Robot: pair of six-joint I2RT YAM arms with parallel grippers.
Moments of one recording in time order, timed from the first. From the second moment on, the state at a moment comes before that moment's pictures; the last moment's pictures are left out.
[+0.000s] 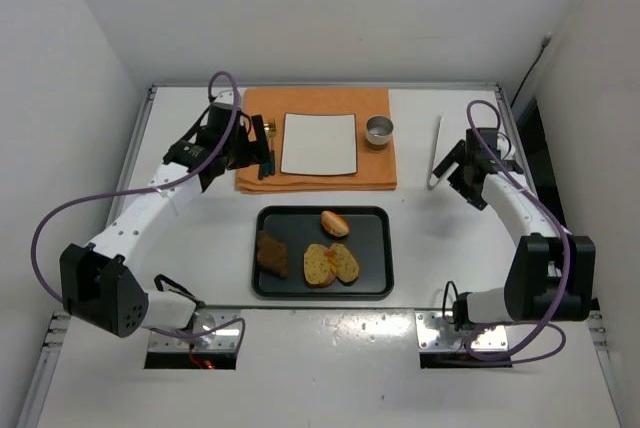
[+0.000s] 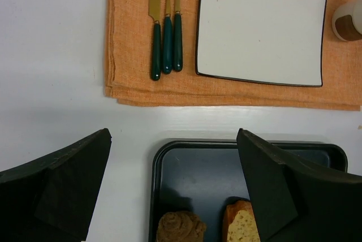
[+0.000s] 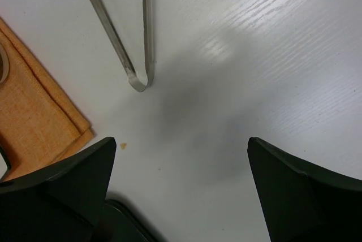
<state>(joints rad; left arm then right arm) -0.35 1.33 1.18 -0.55 -0.20 -0.45 -0.05 1.39 0.89 -0.50 0.20 0.67</state>
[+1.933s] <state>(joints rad) -0.35 1.40 1.20 -0.59 -0.18 -0.44 -0.04 2.13 1.45 -0.41 0.27 0.49</state>
